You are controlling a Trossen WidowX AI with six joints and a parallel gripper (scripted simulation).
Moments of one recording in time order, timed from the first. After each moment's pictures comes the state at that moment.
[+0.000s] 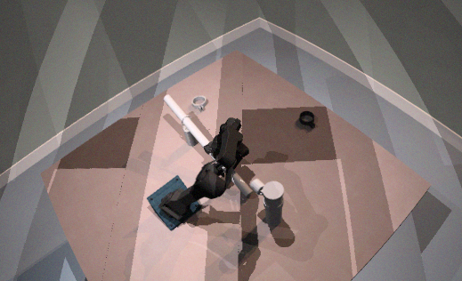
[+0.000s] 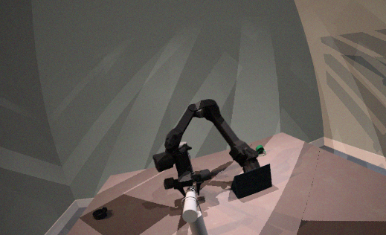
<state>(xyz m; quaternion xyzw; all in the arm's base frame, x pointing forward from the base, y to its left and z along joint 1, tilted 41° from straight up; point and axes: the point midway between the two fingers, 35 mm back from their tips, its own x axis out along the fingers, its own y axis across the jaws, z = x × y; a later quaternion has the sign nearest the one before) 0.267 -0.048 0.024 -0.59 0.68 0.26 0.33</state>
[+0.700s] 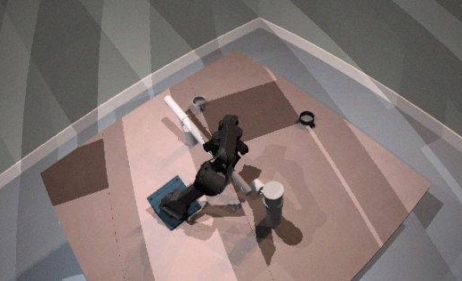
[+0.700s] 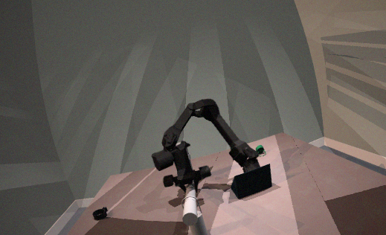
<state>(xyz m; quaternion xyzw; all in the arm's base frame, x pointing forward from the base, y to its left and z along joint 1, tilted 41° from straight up) 0.265 -0.040 0.036 -0.59 0.70 0.25 0.31</state>
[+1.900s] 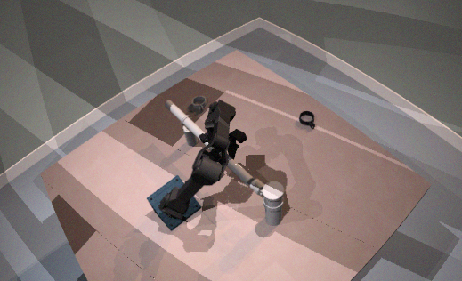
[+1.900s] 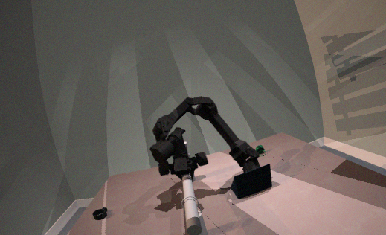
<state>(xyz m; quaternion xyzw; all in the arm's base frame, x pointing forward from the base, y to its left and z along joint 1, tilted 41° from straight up) 0.270 -0.006 0.085 -0.62 0.73 0.18 0.24</state>
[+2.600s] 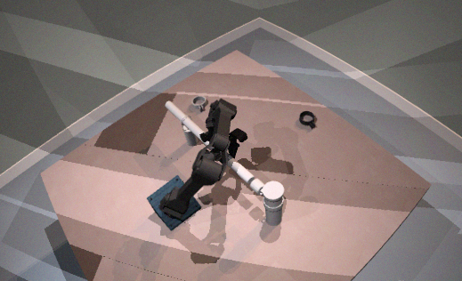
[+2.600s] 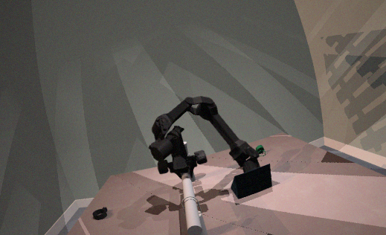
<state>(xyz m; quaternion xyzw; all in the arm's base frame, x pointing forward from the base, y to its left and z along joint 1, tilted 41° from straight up) 0.272 -0.005 0.092 -0.62 0.73 0.19 0.24</state>
